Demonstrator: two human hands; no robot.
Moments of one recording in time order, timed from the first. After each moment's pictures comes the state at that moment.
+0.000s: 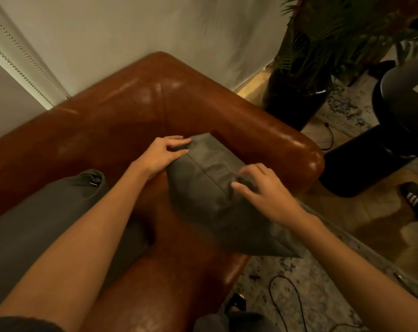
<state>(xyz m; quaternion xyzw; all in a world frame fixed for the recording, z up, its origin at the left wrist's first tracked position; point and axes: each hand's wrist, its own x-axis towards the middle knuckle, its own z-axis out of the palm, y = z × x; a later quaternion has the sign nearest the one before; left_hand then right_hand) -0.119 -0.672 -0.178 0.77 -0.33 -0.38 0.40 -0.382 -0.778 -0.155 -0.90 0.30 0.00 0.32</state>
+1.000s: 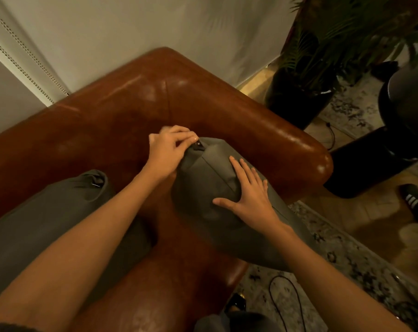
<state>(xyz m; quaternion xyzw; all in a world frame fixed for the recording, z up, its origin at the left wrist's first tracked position) -0.117 -0.673 -0.182 0.81 -0.45 -0.10 0.37 -0.342 -0.753 -0.199 -0.88 0.35 -0.01 0.34</state>
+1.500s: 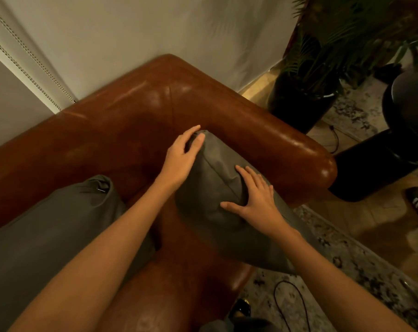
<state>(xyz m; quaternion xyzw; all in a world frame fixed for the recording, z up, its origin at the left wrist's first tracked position) -0.132 -0.684 -0.190 0.75 -0.30 -0.28 0.52 -0.344 -0.758 -0.197 -0.86 0.36 0.01 0.35</state>
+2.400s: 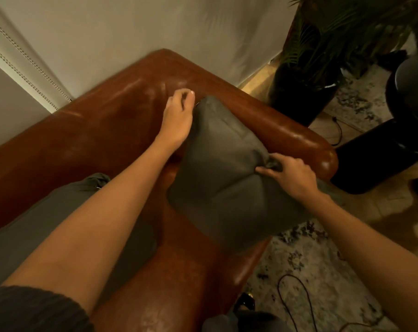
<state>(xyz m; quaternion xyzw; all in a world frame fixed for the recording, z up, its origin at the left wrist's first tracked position) -0.099 -0.737 -0.154 0.80 -0.31 -0.18 0.48 -0.367 -0.839 -0.185 -0.88 0.44 0.02 0.21</state>
